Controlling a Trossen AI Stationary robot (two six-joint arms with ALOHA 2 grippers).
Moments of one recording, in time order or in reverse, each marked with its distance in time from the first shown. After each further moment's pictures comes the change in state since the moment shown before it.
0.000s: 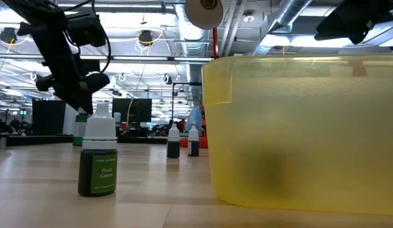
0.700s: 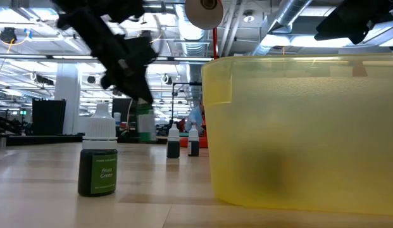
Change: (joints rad) left arm -0.380 0.432 0.227 0.426 0.067 0.133; right arm 0.000 0.000 0.000 0.000 0.000 0.000
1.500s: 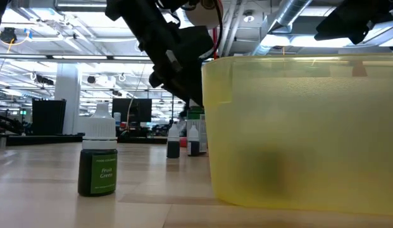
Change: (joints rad) left arm -0.138 0.436 0.448 -0.072 0.078 0.102; right arm 0.000 0.000 0.000 0.000 0.000 0.000
